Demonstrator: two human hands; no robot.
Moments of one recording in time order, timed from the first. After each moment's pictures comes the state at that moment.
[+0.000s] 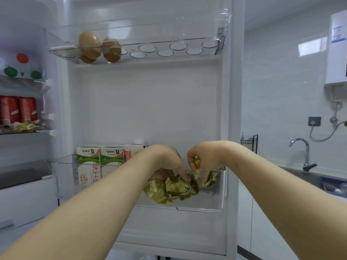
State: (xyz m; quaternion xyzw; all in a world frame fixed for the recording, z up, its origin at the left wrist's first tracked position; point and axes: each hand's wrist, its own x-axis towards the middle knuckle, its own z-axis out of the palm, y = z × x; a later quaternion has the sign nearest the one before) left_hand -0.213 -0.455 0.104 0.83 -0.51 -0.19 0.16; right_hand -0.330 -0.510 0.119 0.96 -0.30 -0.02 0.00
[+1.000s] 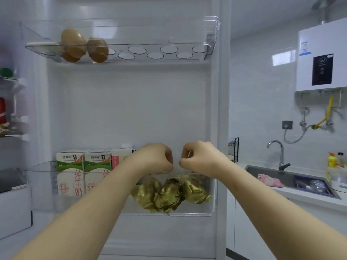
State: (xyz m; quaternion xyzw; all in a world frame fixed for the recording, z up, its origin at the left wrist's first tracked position) left_hand -0.209 -0.439 0.104 0.79 -0.59 0.00 0.19; right_hand -0.336 -0.513 0.093 0.90 -0.32 0.28 -0.11
